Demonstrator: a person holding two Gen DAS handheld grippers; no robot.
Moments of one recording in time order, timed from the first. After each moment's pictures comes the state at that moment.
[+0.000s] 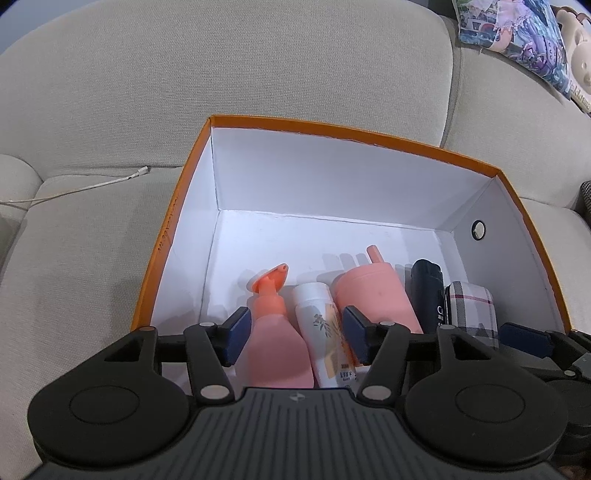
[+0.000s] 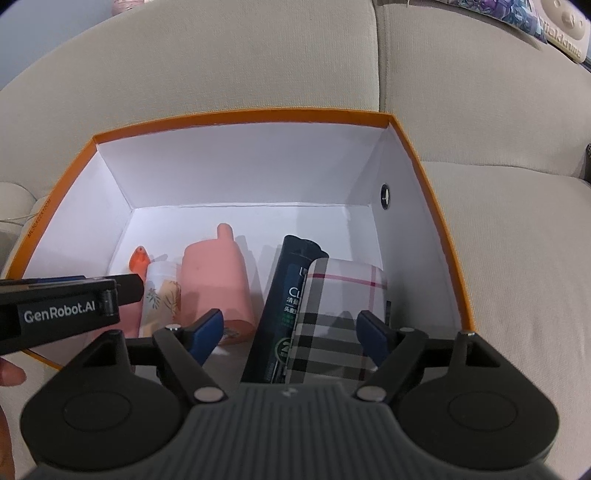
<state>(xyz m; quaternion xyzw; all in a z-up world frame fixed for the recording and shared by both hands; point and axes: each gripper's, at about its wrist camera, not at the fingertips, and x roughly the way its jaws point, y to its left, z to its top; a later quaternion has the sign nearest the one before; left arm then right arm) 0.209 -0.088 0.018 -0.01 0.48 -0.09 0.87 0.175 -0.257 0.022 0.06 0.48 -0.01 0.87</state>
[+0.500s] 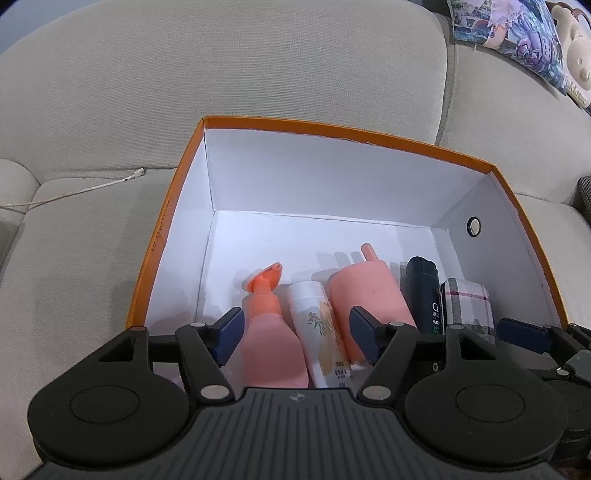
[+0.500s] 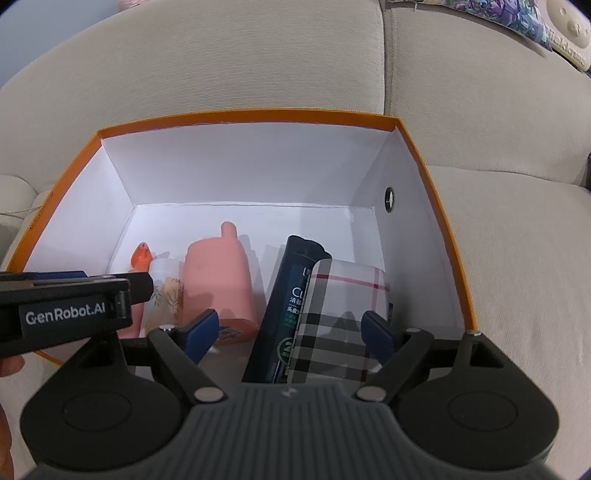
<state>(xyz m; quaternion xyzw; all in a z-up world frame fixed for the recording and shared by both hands) 0.205 -0.091 0.018 0.00 0.48 -0.09 0.87 0.176 -0.252 0.023 0.05 0.48 -0.01 0.87</state>
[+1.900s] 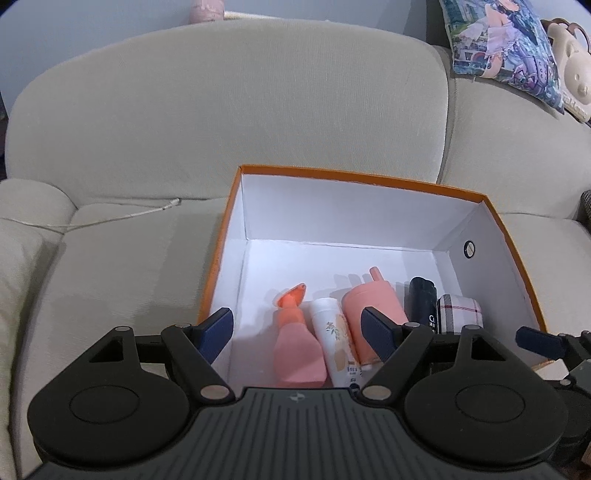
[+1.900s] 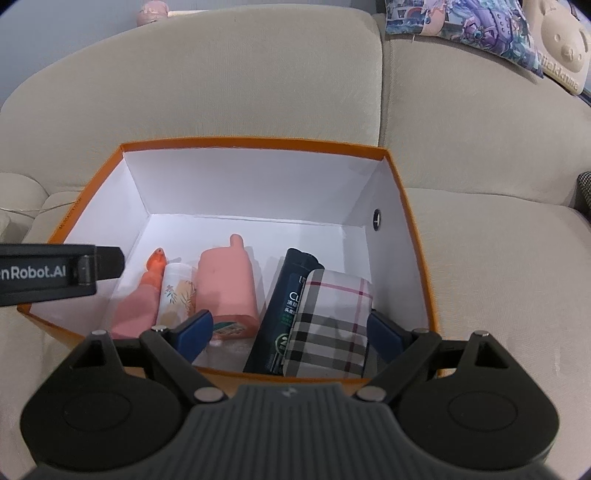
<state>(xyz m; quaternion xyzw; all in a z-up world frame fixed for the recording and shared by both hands) 0.174 -0.080 0.065 0.01 0.44 -0.07 0.90 0.150 -0.252 0.056 0.03 0.46 0.00 0.89</state>
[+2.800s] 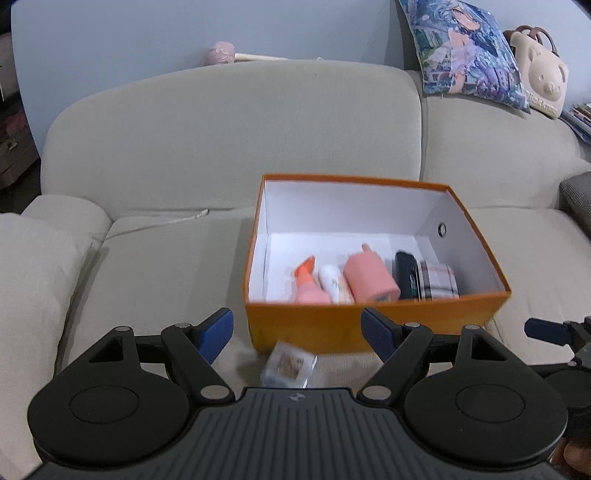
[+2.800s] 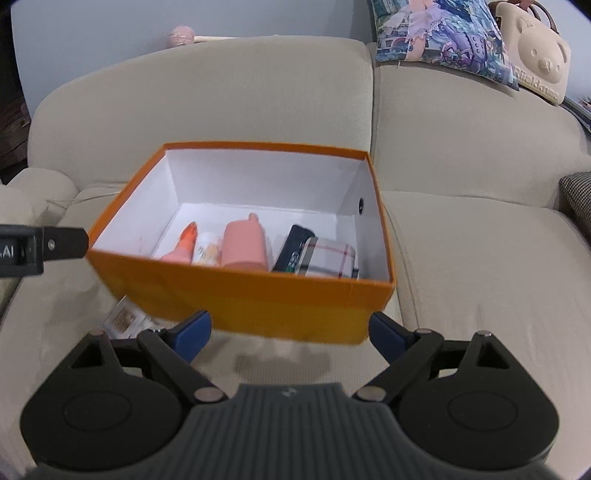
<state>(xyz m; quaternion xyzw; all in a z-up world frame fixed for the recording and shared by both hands) 0.069 -0.064 0.105 0.04 0.40 -0.07 0.91 0.048 -0.256 0.088 0.03 0.43 0.01 0.90</state>
